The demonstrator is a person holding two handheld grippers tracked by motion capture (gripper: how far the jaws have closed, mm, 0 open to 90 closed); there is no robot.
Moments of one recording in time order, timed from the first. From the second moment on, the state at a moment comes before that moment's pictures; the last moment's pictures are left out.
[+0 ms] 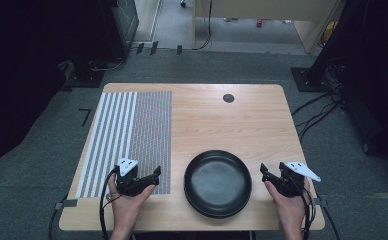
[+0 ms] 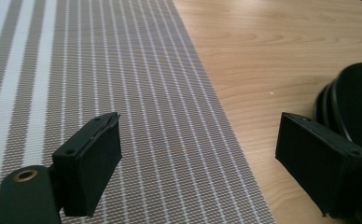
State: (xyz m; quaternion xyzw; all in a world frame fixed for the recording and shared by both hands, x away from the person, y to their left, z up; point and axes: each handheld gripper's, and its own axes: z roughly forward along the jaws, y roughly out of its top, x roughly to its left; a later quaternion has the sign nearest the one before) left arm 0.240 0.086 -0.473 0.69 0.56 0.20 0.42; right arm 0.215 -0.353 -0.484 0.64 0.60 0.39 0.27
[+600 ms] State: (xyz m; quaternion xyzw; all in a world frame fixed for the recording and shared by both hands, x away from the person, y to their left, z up) left arm 0.234 0.059 -0.469 0.71 0.53 0.18 0.44; right arm 0.206 -0.330 -0.479 0.60 0.63 0.41 0.27
